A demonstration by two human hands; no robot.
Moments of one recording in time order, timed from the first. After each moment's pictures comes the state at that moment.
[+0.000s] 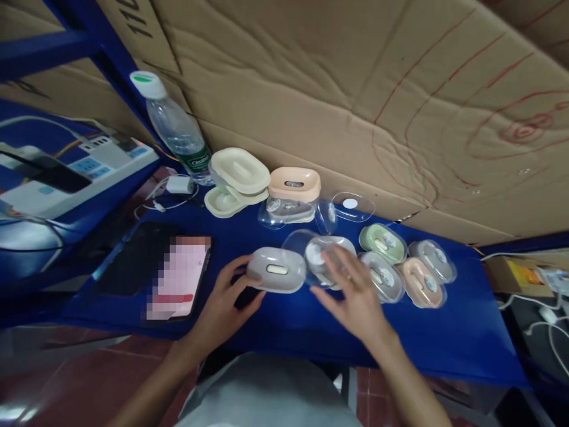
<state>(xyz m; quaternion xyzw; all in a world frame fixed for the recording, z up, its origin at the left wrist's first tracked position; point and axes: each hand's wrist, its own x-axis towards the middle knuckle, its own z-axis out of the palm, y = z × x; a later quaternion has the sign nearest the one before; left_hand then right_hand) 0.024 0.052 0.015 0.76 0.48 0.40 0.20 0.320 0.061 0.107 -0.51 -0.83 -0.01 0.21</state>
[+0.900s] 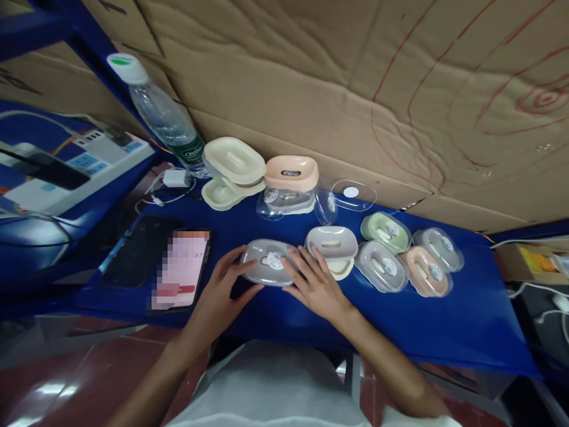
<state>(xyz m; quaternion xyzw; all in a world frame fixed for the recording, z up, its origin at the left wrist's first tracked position) 0.014 0.047 0.015 0.75 0.51 0.36 0.22 0.281 0.063 0.033 -0.39 -0.91 -0.02 0.13</state>
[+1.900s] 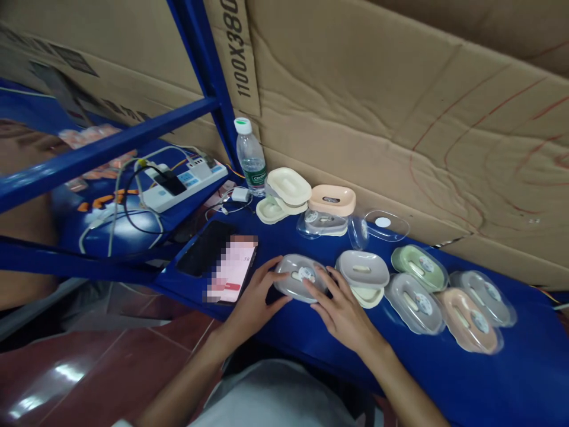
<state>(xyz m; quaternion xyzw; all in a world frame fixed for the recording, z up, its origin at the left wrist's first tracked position) 0.008 0.042 0.007 0.72 0.51 0.39 0.27 0.276 0.061 0.044 -0.37 -0.92 0.07 0.15</state>
